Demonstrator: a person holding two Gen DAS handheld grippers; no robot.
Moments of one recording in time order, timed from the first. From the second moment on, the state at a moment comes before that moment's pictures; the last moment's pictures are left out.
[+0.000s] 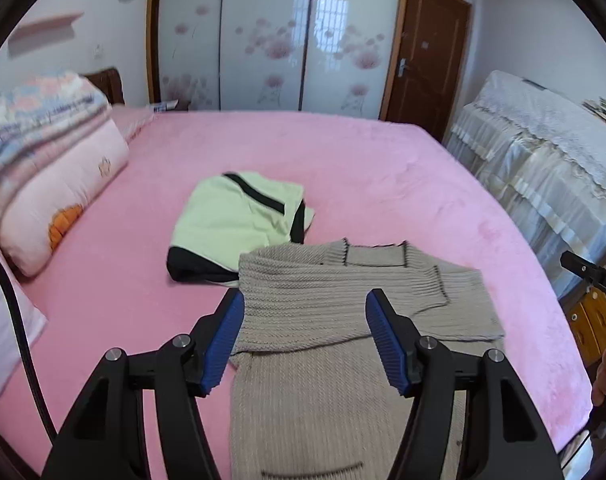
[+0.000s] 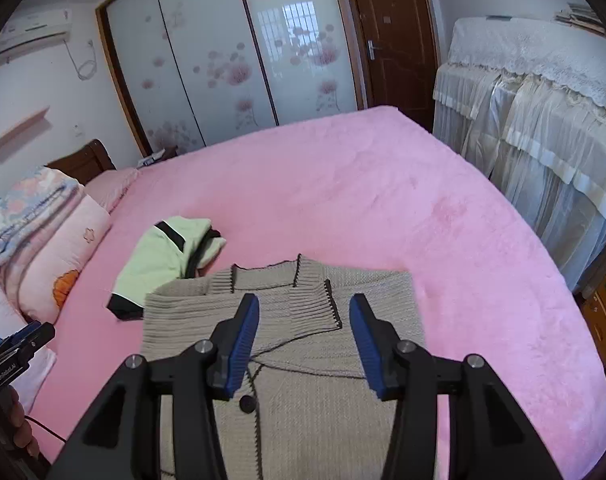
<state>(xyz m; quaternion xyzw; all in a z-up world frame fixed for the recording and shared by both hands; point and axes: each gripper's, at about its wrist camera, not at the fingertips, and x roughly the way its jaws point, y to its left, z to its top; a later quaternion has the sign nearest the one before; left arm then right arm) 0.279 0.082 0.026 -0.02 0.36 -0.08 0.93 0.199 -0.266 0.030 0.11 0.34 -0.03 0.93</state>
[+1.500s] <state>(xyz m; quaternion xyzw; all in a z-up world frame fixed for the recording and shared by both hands) 0.033 0.123 -0.156 -0.04 0.51 -0.02 0.86 -0.065 -0.270 -0.110 0.13 0.42 -0.03 0.90</state>
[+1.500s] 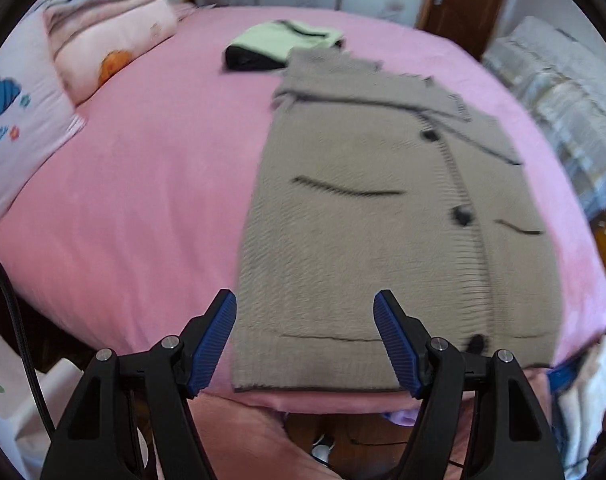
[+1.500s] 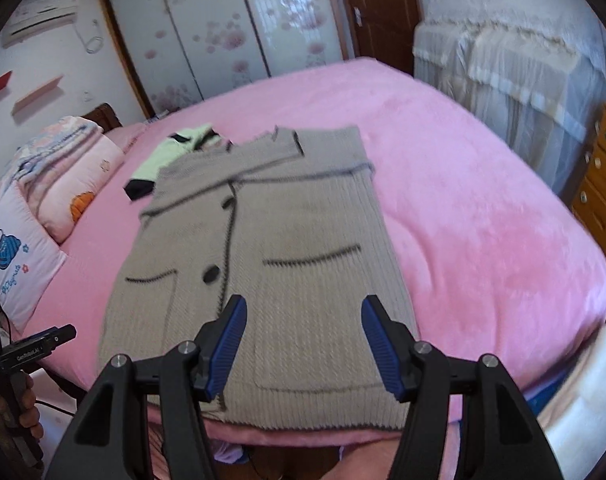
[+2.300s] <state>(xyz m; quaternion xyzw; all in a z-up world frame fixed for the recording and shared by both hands) 0.022 0.192 -0.269 -0.14 0.55 -0.08 0.82 -0.084 -0.345 -0.255 0.17 0.53 -0.01 0.83</state>
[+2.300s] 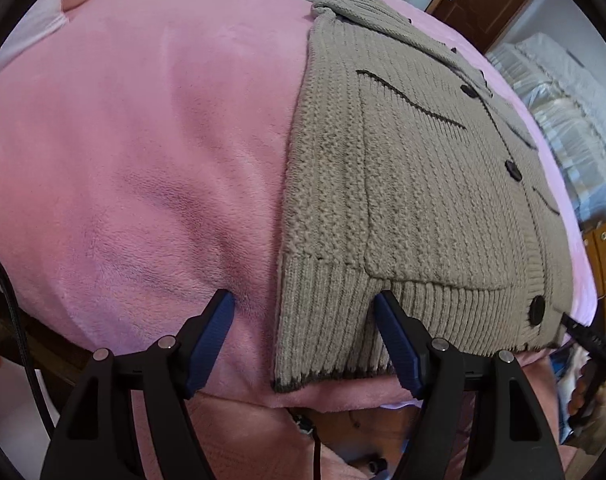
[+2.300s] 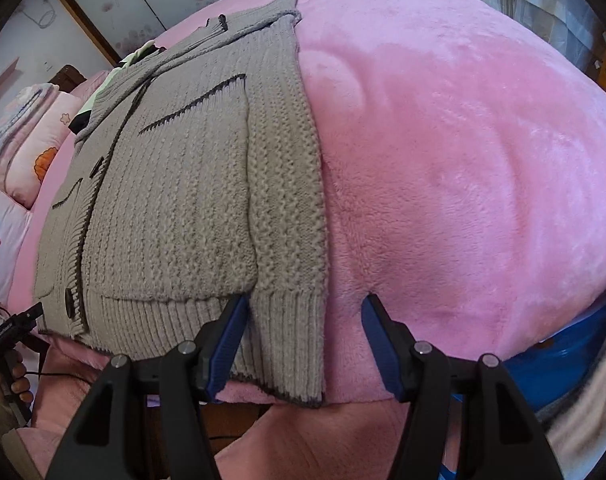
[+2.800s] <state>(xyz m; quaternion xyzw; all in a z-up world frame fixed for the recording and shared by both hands) 0.015 0.191 -0.265 -0.14 0.54 -0.11 0.82 -0.084 -0.339 -0.258 0.17 0.54 0.04 0.82</state>
